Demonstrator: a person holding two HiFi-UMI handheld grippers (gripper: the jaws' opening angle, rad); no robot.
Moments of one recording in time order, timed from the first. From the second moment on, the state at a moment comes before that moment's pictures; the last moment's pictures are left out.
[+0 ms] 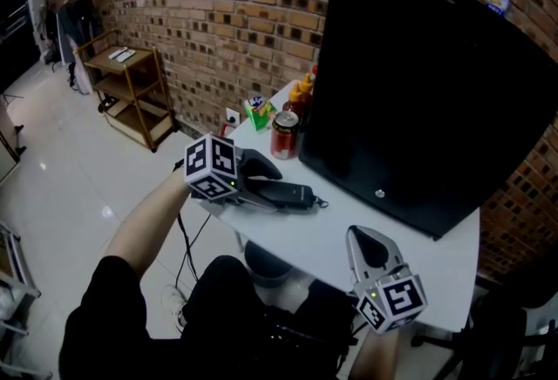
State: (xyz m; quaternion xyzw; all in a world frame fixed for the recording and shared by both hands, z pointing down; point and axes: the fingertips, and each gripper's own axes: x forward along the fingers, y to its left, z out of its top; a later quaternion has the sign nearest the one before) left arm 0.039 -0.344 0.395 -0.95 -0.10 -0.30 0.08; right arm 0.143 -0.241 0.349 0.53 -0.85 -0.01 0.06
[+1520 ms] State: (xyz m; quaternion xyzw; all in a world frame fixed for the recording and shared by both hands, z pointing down) left arm -0.085 -0.352 0.248 -0.99 -0.01 0.16 0.00; right arm 0.162 -0.239 0.333 0.54 -0.84 -0.02 0.01
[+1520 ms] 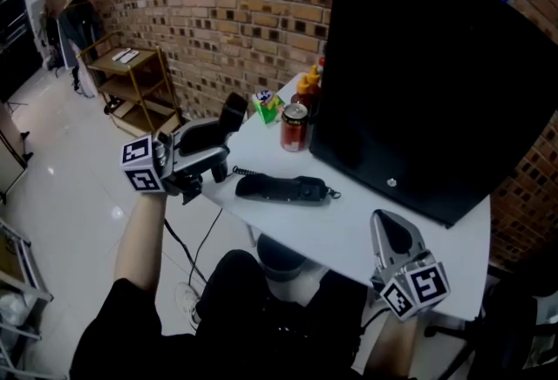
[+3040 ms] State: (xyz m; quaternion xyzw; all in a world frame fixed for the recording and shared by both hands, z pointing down) left arm -0.085 -0.340 0.259 -0.99 -0.02 0.13 0.01; right arm 0.176 -0.233 0.323 0.57 -0.82 -0.06 0.01
